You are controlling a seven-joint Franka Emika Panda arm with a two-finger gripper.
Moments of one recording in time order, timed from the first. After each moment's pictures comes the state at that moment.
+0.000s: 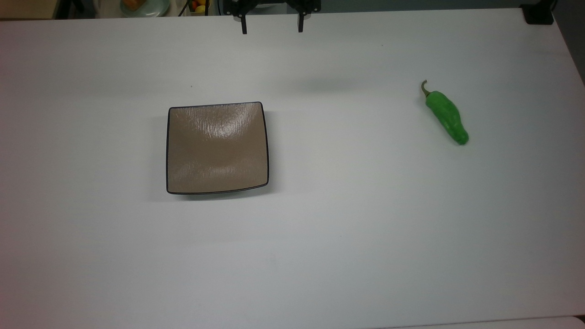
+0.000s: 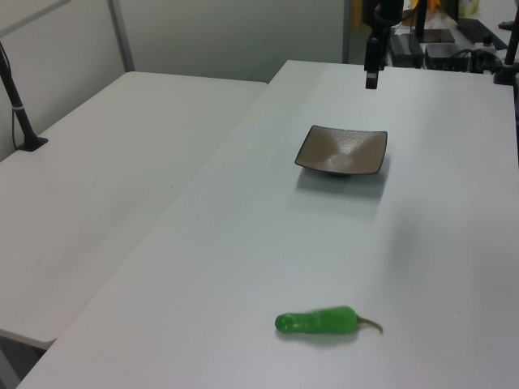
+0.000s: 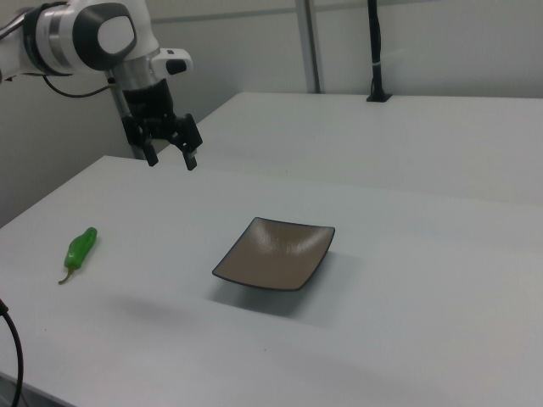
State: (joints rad) arm 0.24 0.05 -0.04 -1.59 -0.02 1.67 0.05
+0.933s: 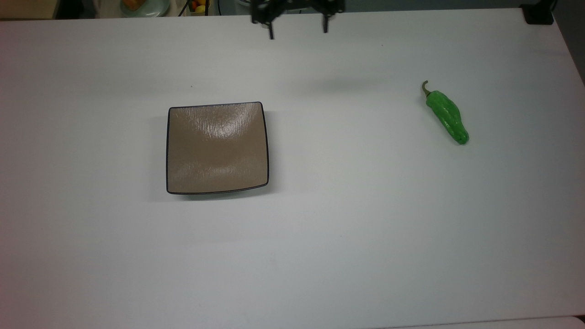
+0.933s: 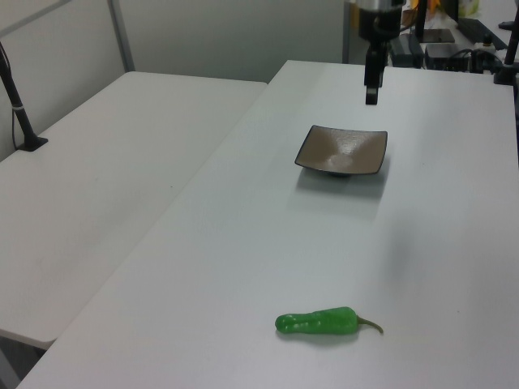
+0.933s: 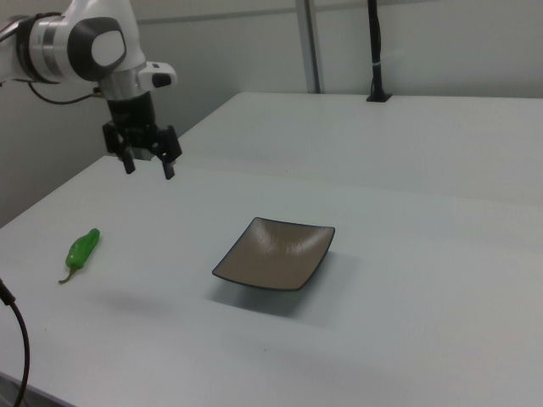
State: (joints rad) arm 0.30 0.07 -0.04 -1.61 0.04 1.67 0.05
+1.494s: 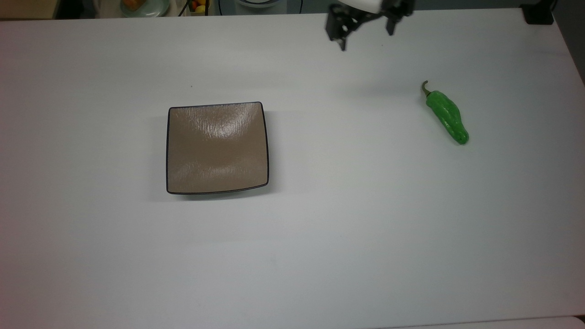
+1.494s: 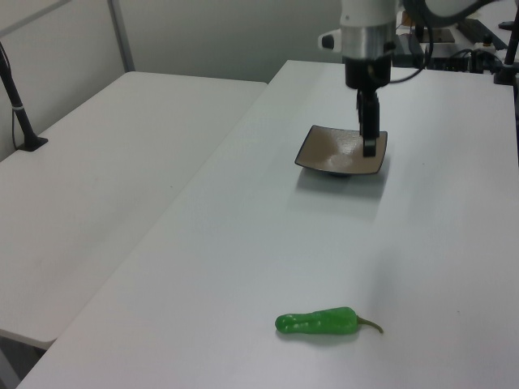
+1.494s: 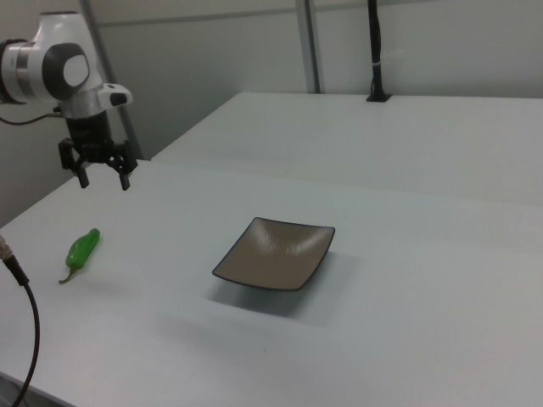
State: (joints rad) arm 0.36 0.16 0.11 -1.59 0.07 1.72 0.05
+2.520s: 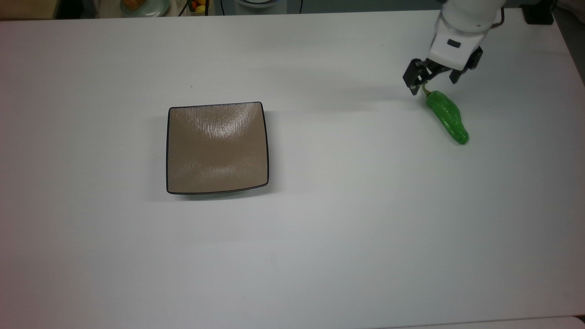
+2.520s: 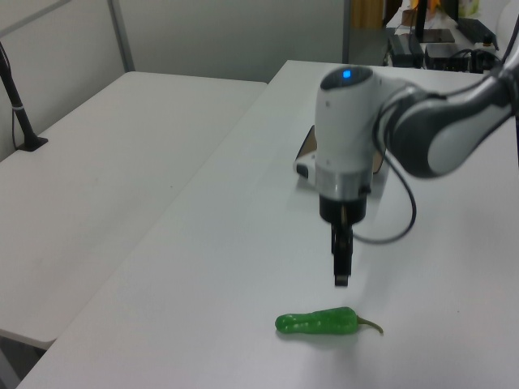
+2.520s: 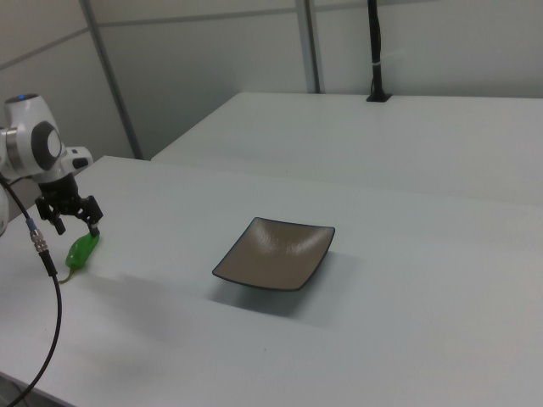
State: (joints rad) arm 0.47 0.46 0.31 -1.59 -0.12 2.05 0.43
